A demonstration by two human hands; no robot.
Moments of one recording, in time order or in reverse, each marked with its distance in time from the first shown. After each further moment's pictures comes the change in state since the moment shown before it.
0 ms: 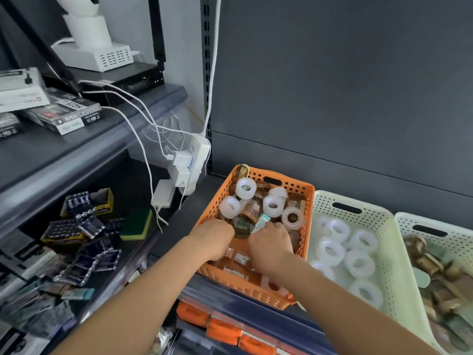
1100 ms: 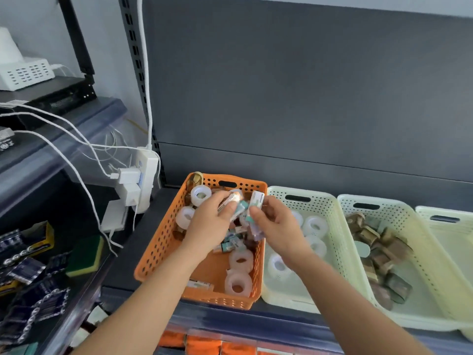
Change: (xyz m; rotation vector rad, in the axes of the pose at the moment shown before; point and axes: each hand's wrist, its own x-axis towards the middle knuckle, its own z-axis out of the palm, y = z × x) left_hand 0.013 0.063 -0.044 -1.099 0.550 0.061; right_hand -0.052 0.072 -0.010 1.559 0.466 0.336
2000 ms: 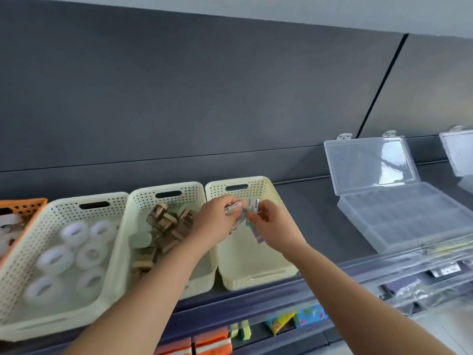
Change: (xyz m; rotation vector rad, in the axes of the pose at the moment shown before) left_hand -0.048 0.221 0.393 0.168 -0.370 0.222; right_hand -0.123 0.122 -0.410 -0.360 0.341 0.227
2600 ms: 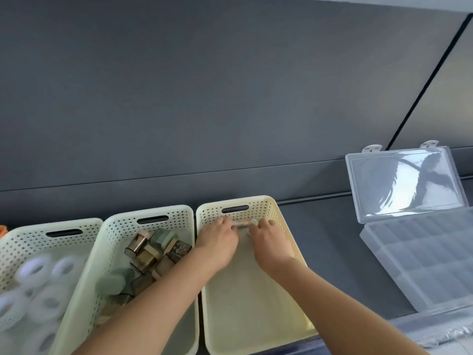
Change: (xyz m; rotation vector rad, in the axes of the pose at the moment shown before) left_hand 0.092 -0.037 0.054 0.904 -0.300 0.078; right_hand 0.107 0.046 0.025 -0.912 -0.164 -0.246
